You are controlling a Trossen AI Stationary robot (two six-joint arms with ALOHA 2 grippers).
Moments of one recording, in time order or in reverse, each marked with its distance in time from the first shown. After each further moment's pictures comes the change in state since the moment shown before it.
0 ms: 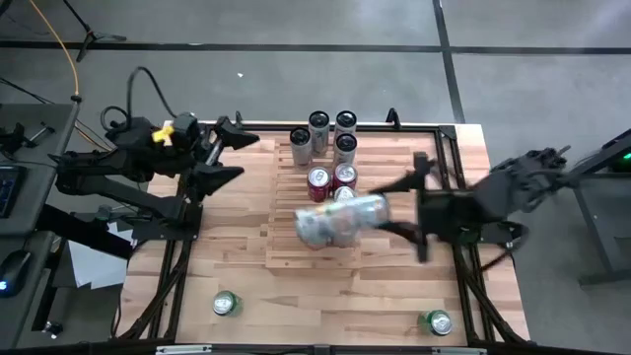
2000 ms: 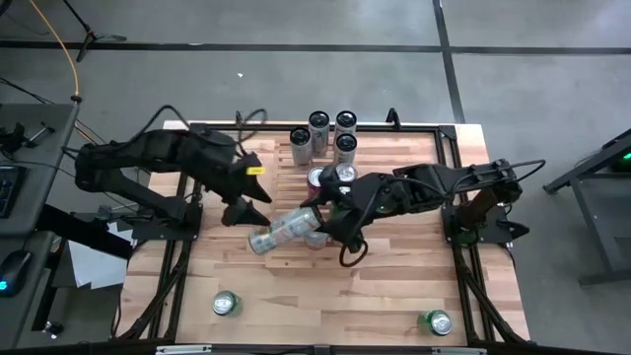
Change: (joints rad) left arm 0.018 0.308 0.382 -1.068 0.277 -0.262; right arm -0.280 0.283 0.011 0.021 -0.373 -0.302
